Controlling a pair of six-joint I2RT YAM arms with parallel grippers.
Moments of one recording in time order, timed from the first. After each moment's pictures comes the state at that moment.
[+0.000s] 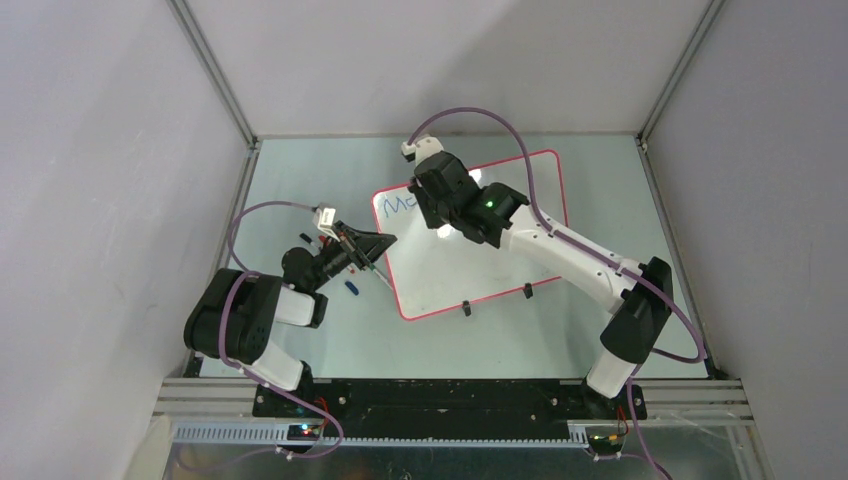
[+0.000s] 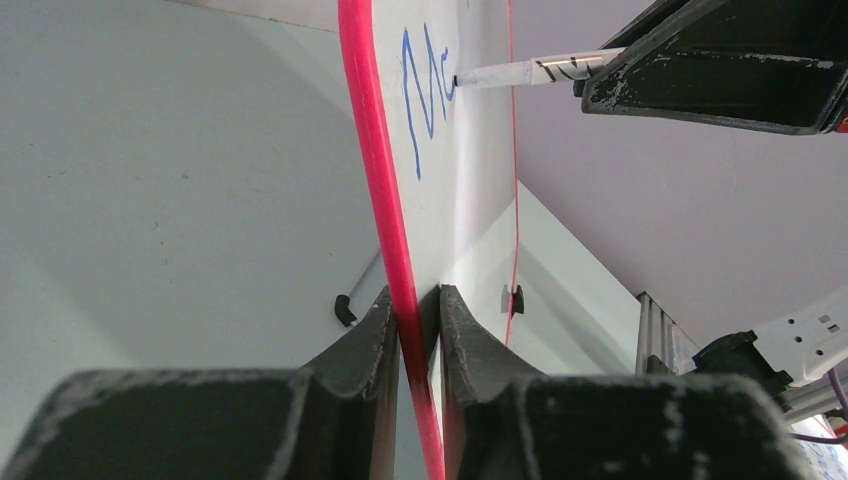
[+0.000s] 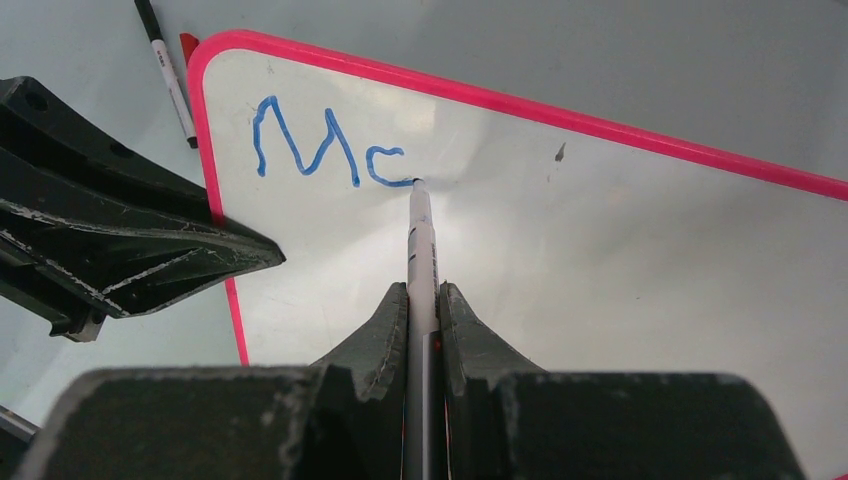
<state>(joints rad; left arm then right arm) -0.18 1.56 0.27 1.48 0.71 -0.74 0.90 1.71 1.70 -0.64 0.33 0.18</state>
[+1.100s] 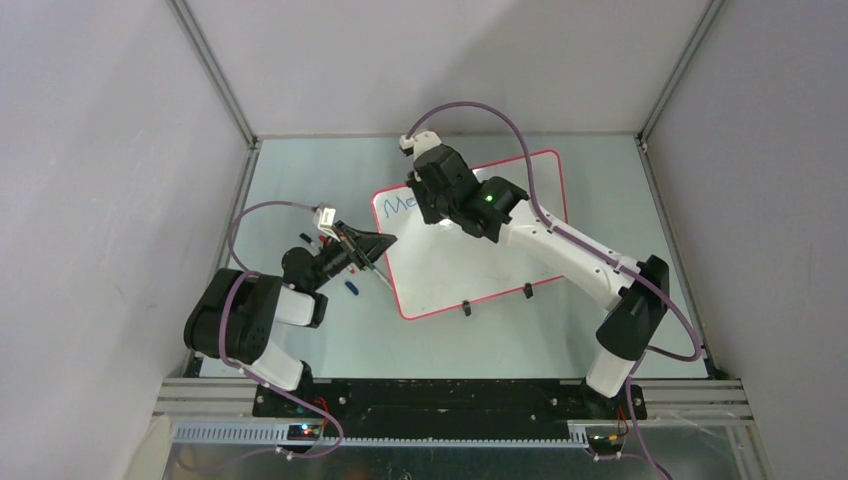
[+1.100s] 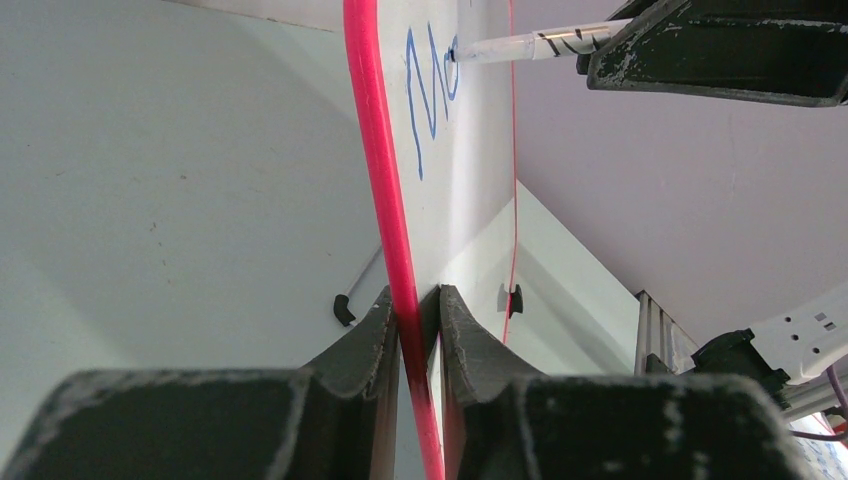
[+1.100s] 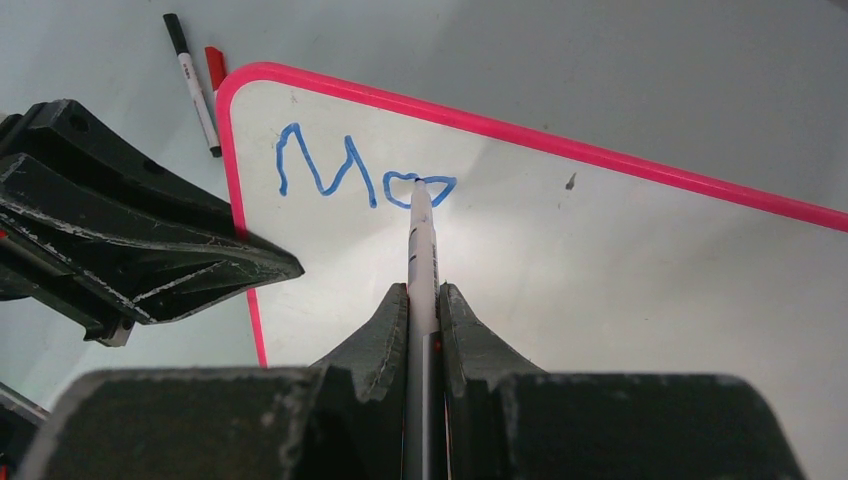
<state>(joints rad) -0.18 1.56 0.27 1.48 0.71 -0.74 0.89 1.73 1.76 -0.66 0.29 0.19</state>
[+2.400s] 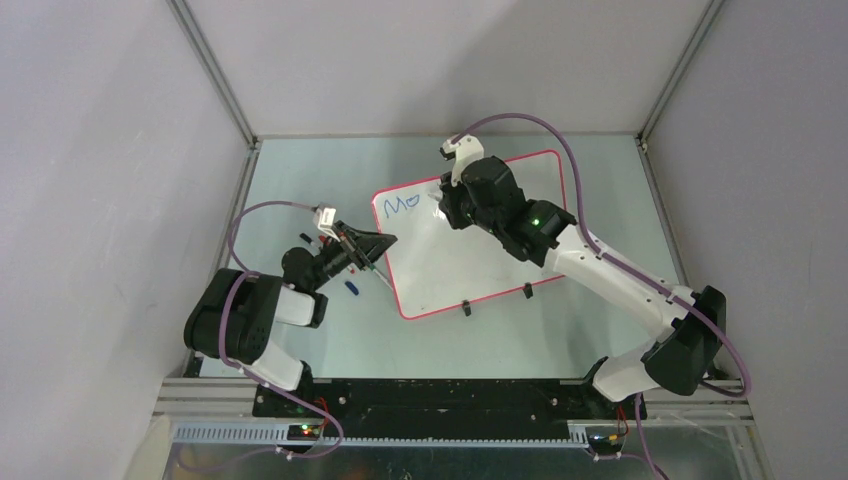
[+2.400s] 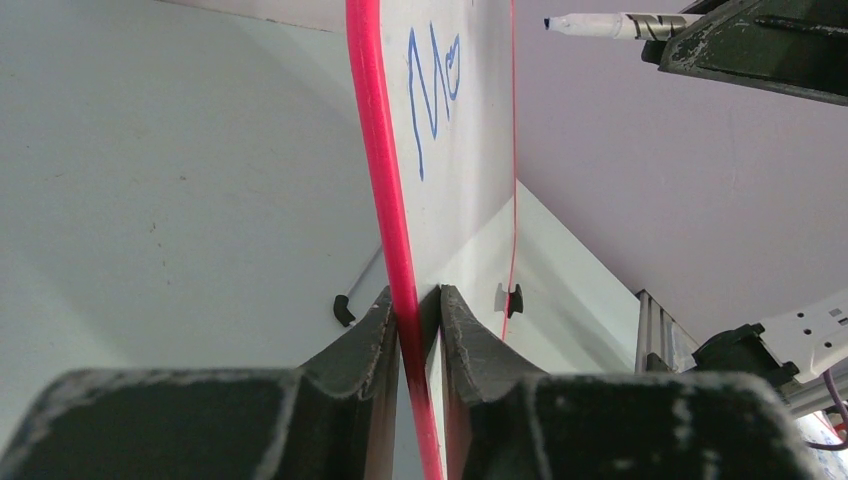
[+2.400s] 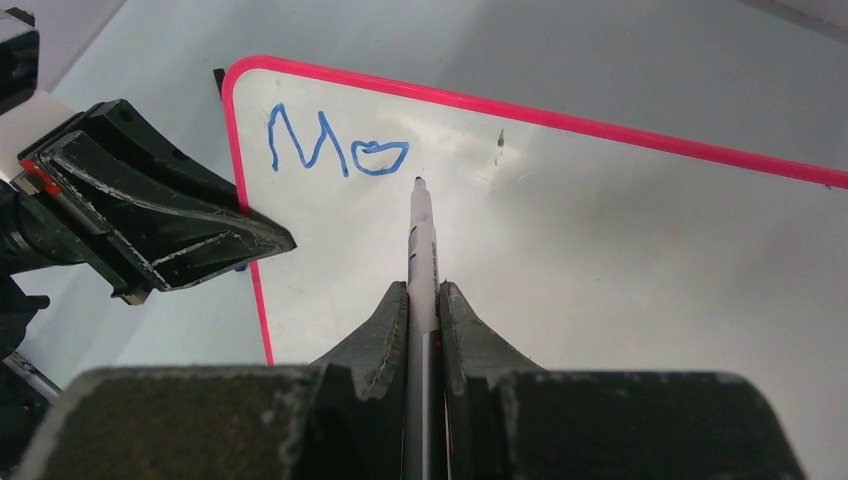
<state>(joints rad) -0.18 1.56 0.27 1.48 0.71 -0.74 0.83 1.45 1.42 -0.41 0.21 0.19</state>
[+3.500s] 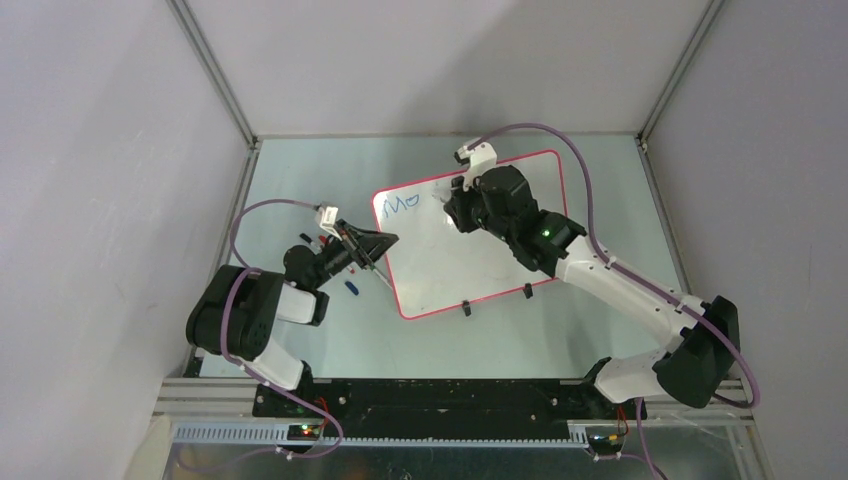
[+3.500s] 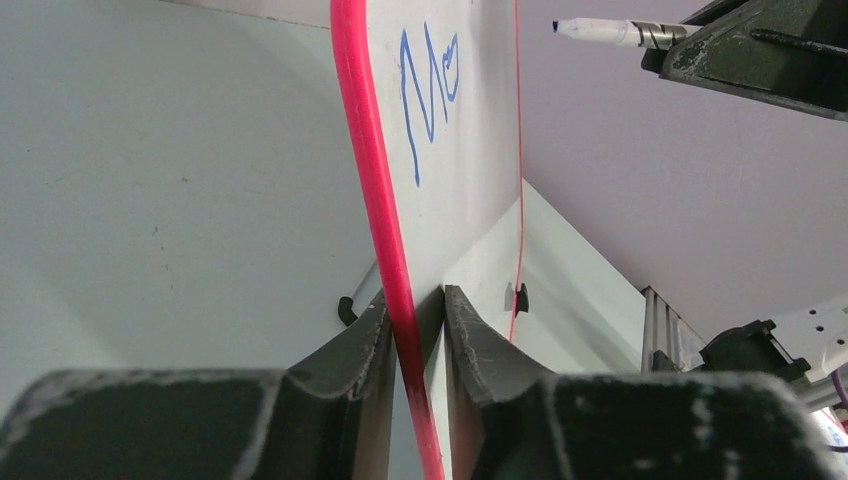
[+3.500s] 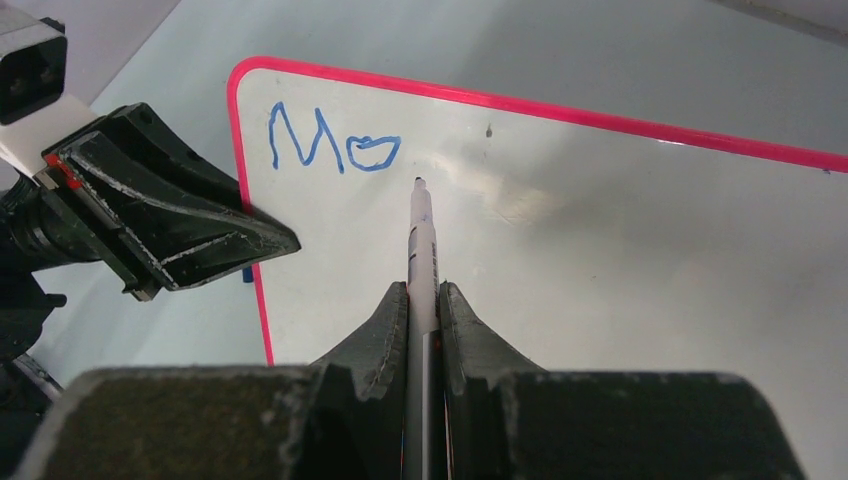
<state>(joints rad) -0.18 1.58 0.29 1.48 0.71 -0.73 0.80 1.37 1.26 -0.25 0.16 0.20</state>
